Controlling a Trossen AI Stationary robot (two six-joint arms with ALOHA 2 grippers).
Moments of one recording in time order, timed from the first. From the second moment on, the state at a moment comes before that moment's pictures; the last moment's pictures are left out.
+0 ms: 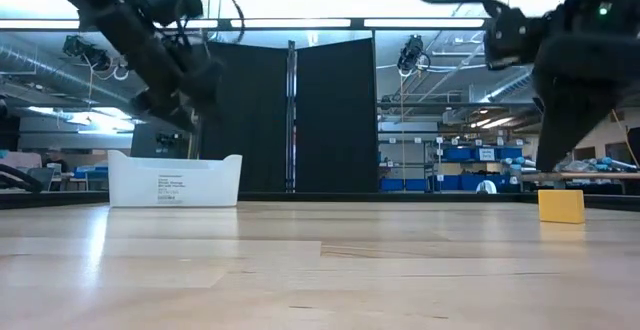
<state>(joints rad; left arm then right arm) 0.30 1.03 0.60 -0.33 -0.47 -0.48 0.44 1.50 0.87 -0.83 0.34 1.01</state>
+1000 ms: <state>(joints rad) -0.01 0.32 0.32 -0.27 -0.44 -0.35 0.39 1.50 0.76 -0.71 0.29 0.88</state>
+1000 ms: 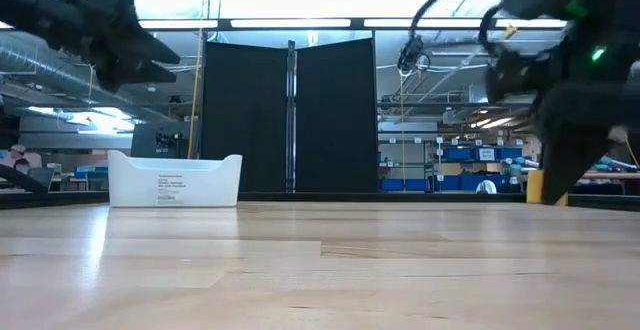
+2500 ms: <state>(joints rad) -0.33 0.25 0.01 0.22 -0.47 -0.12 0.45 1.08 0.33 0.50 0.46 0.07</state>
